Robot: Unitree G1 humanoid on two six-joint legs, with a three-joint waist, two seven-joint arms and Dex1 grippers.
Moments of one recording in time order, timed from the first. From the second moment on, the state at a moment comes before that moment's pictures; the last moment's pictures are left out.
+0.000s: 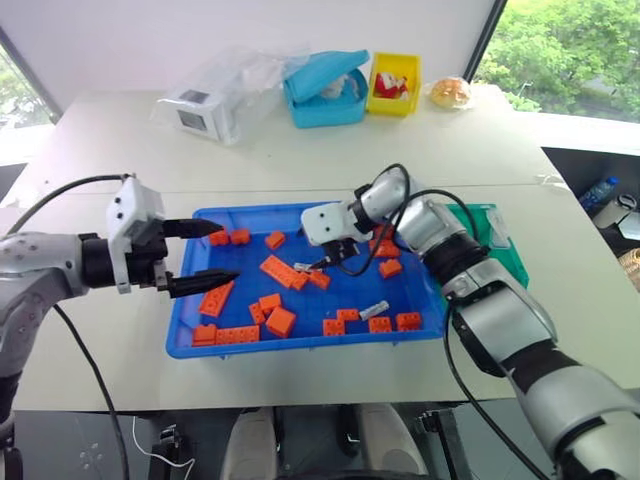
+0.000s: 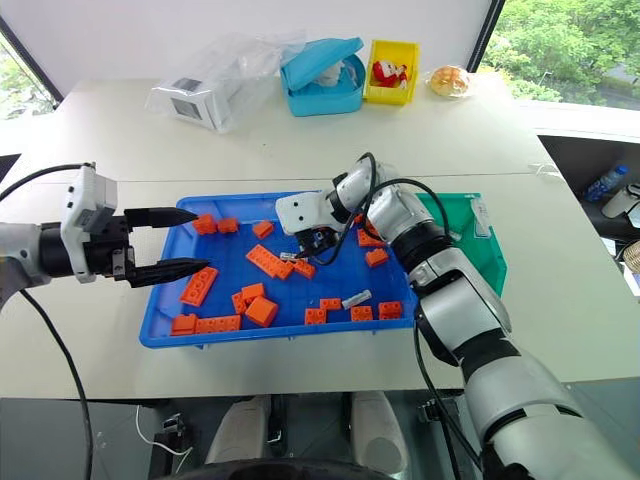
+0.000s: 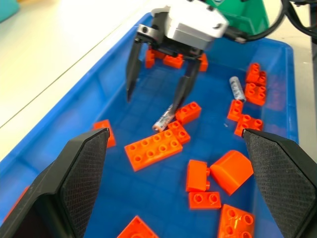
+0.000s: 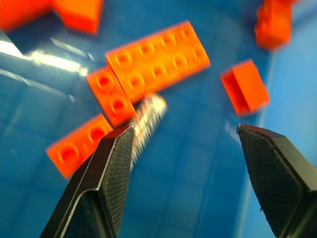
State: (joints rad) left arm -0.24 1.00 0.24 -0.35 -0.72 0.67 -1.09; right arm -1.09 -0.30 0.44 0.74 -0.29 -0.19 1.28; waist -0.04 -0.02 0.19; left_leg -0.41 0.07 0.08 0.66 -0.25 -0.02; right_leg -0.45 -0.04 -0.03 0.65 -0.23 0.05
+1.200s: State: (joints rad) left arm -0.25 0.97 0.22 -0.32 -0.68 0.66 -1.11; right arm -0.96 -0.43 0.40 0.41 -0.24 0.12 1.28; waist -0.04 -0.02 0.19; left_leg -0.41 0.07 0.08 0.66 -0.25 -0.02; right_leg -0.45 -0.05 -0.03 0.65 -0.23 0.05
